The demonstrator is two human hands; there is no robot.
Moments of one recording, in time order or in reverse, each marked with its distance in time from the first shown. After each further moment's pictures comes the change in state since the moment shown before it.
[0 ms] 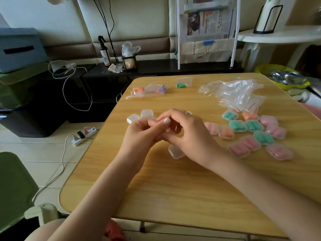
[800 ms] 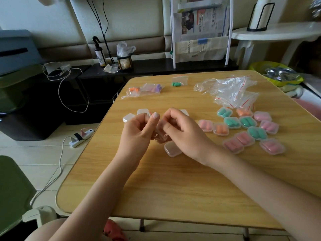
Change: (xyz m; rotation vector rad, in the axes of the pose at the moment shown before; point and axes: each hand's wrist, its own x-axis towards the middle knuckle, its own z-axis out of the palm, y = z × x) left_hand 0.000 0.000 0.002 0.324 0.066 0.176; right_hand -0.002 0.001 0.003 0.432 -0.053 0.227
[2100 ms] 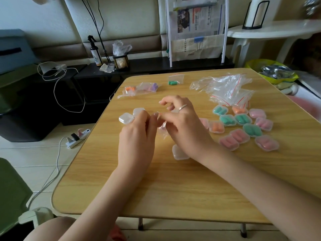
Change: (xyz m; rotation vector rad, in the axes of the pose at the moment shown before) left_hand -0.009 -0.009 0.010 0.739 0.248 0.402; right_hand 0.006 0.011 -0.006 -0.807 0.233 -0.427
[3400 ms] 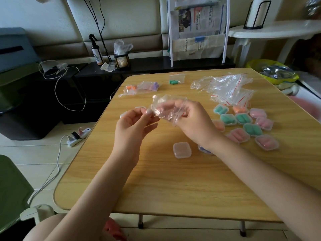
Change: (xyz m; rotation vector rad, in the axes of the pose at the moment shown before) left_hand 0.014 0.003 -0.010 -0.980 -0.109 -0.680; right_hand 0.010 0.004 -0.017 0.583 -0.125 0.445
